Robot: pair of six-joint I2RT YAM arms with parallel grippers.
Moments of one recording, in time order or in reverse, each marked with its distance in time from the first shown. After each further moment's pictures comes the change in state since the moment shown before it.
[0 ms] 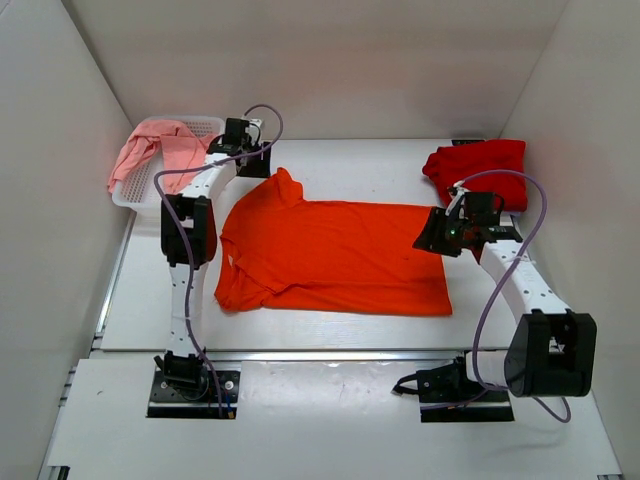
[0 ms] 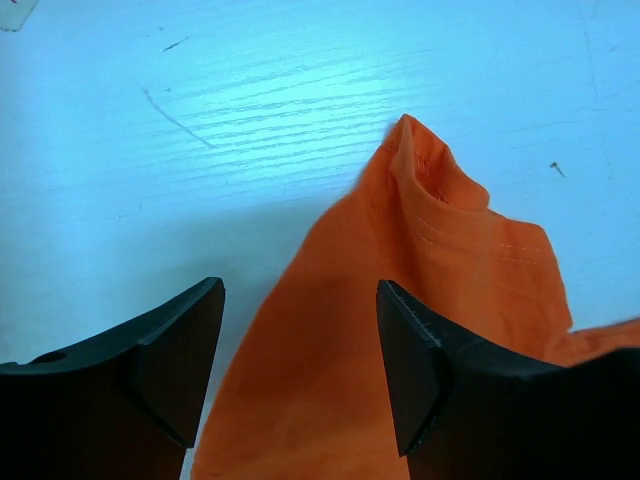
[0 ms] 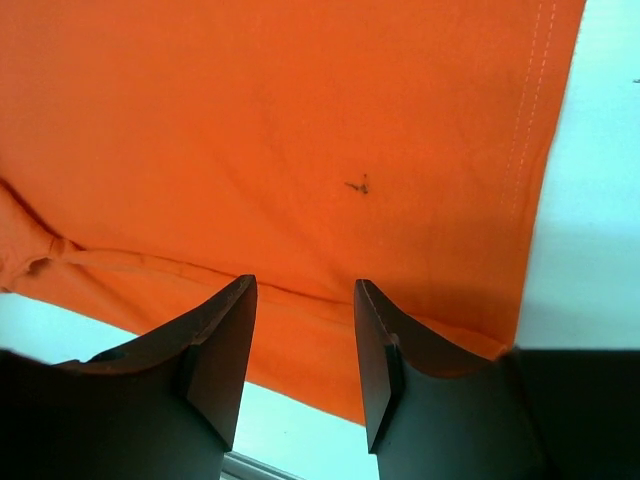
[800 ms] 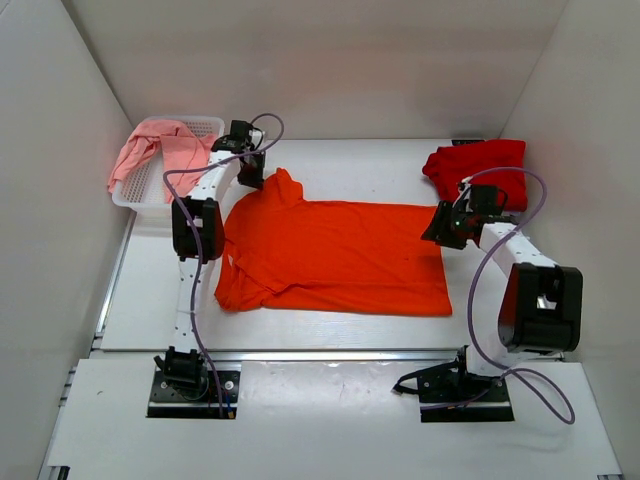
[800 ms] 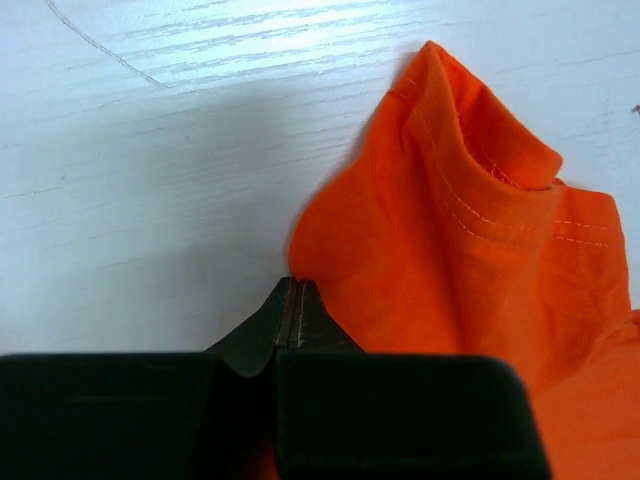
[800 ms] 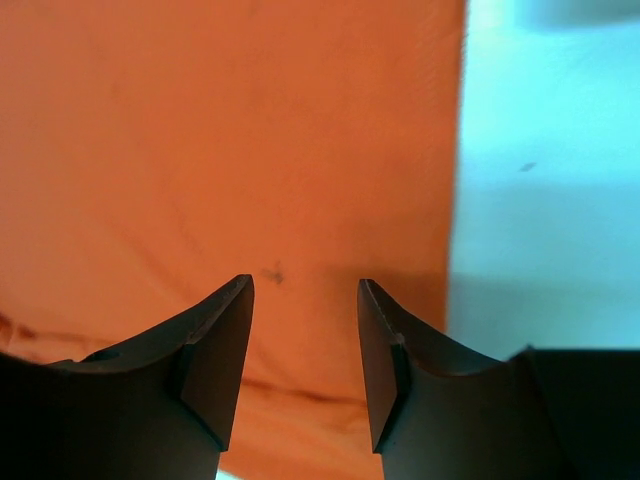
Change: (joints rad) left arm 0.007 0.224 0.324 -0.310 0.035 0.010; right arm -0.101 0.246 0.046 0.153 0.005 -0.015
